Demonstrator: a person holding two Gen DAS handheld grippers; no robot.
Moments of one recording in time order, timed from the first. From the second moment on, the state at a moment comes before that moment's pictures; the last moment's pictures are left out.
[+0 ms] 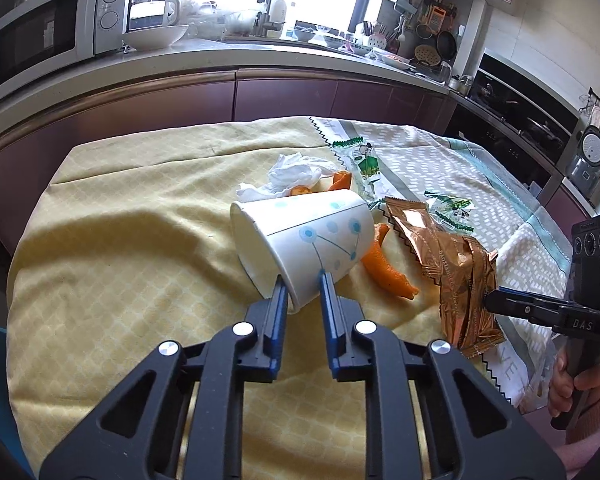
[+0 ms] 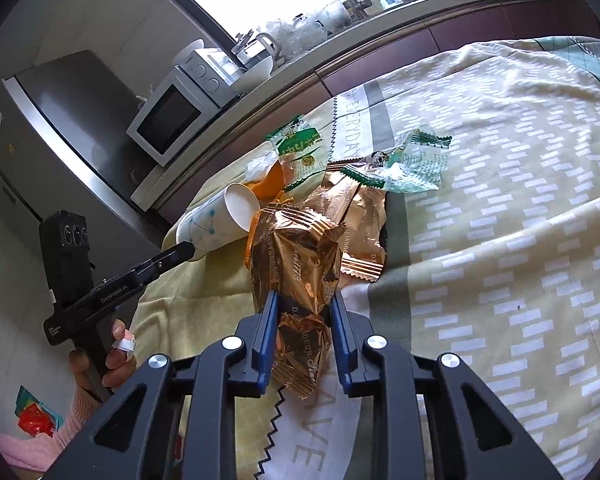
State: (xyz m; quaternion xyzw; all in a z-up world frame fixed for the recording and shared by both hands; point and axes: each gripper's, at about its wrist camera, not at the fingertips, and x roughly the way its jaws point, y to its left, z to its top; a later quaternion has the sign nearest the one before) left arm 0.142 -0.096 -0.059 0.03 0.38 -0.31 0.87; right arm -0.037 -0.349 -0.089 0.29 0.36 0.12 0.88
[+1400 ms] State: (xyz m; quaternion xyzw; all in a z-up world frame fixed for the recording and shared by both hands) left arm 0.044 0.080 -0.015 -0.03 0.32 -0.20 0.93; right arm 0.015 -0.220 -0.049 0.21 0.36 0.29 0.86
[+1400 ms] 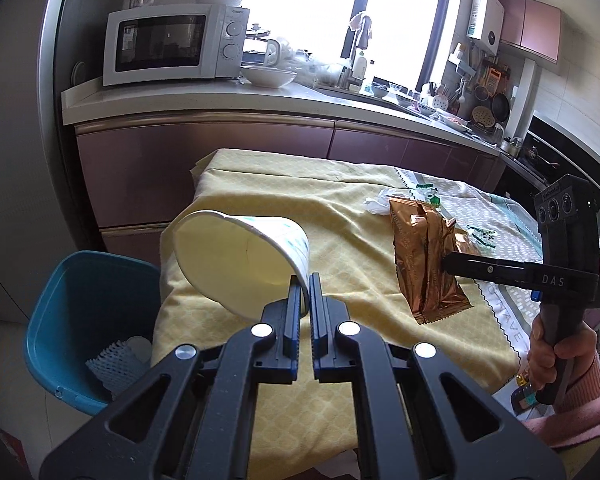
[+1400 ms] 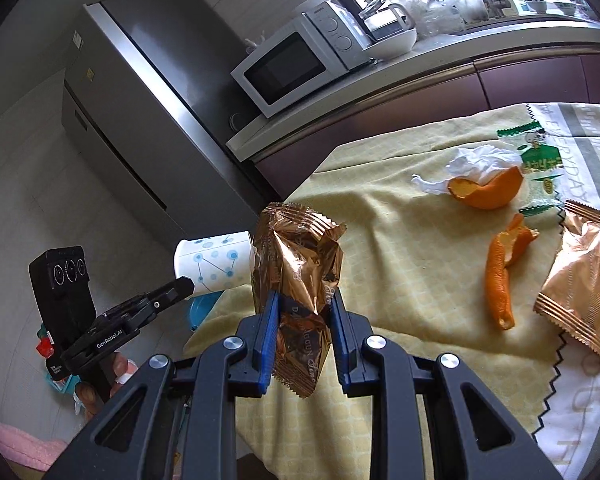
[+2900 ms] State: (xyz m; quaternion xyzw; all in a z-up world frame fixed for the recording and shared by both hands) left arm 0.026 0.233 -0.034 -0.09 0.33 -0.03 0.94; right arm 0.081 -0.048 -0.015 0.10 0.39 0.41 0.82
